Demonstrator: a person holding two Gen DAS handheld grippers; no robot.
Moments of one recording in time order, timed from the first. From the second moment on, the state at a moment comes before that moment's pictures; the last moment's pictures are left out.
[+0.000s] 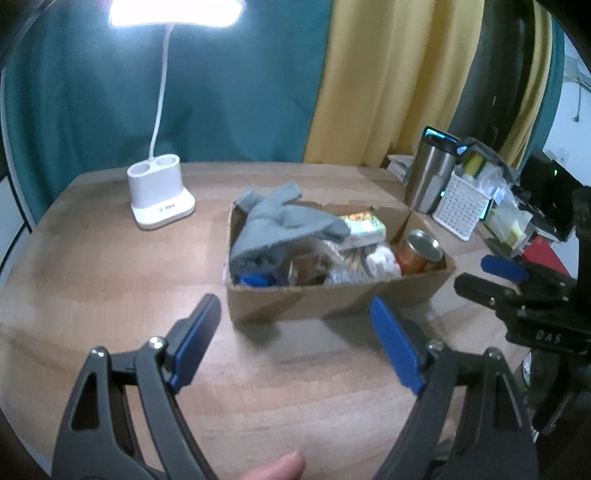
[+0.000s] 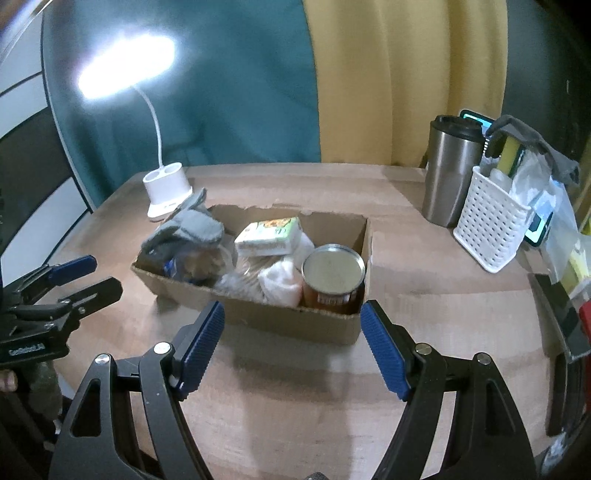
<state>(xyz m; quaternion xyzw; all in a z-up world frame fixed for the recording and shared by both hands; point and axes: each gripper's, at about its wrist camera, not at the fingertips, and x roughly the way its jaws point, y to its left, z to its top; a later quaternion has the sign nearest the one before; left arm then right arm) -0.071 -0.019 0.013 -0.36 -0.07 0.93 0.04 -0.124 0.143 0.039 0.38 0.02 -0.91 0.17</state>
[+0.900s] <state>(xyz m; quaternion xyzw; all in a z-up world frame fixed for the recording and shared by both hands) -0.015 -0.010 0.025 -0.34 -0.06 0.94 0.04 -0.062 0.142 0.041 0.36 0.02 -0.92 0.17</state>
